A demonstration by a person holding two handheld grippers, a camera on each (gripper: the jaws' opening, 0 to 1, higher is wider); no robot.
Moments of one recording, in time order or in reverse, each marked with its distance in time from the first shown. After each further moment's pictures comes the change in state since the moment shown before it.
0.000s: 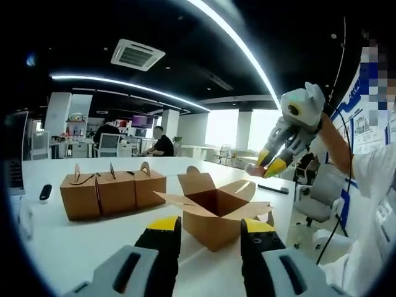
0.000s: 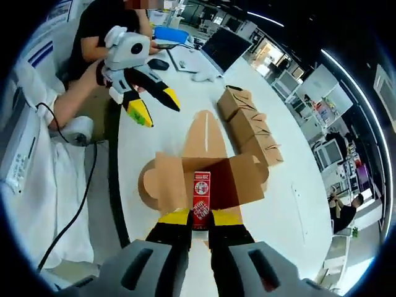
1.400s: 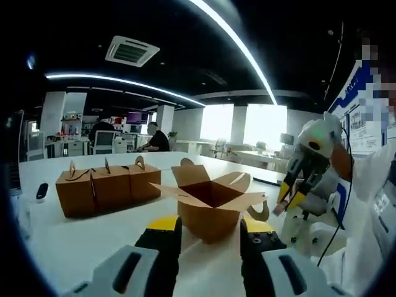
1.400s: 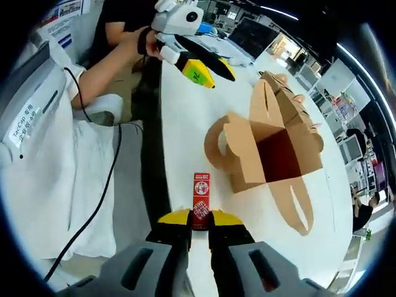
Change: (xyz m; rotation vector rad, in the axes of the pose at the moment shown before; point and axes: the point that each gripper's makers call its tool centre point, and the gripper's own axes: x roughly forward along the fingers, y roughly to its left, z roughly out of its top) left arm -0.001 -0.007 -0.014 0.014 0.041 -0.033; right arm 0.025 0.086 -0.050 -0.001 0.034 0.159
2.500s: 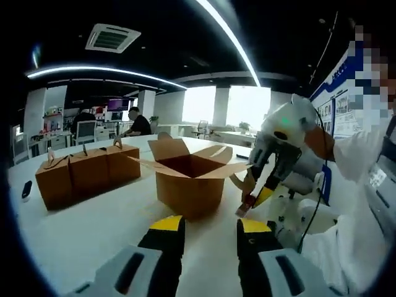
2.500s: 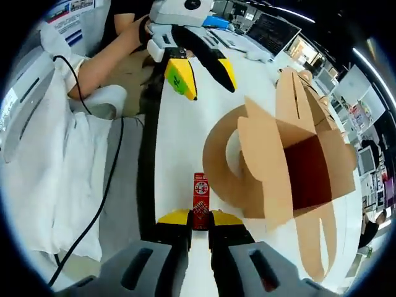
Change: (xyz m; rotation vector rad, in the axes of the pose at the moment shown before) left arm 0.010 -0.023 -0.041 0.050 0.137 -0.129; right arm 0.064 -0.005 0.009 -0.079 -0.007 0.095
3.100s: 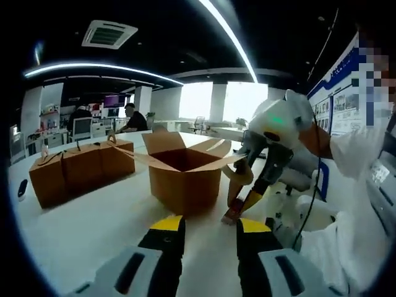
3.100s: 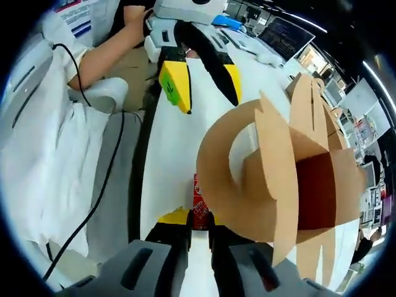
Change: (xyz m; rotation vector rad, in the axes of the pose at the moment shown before) left arm 0.008 -0.003 -0.007 -0.004 0.025 -0.019; right arm 0.020 -0.007 0.008 -0.093 -0.014 0.014
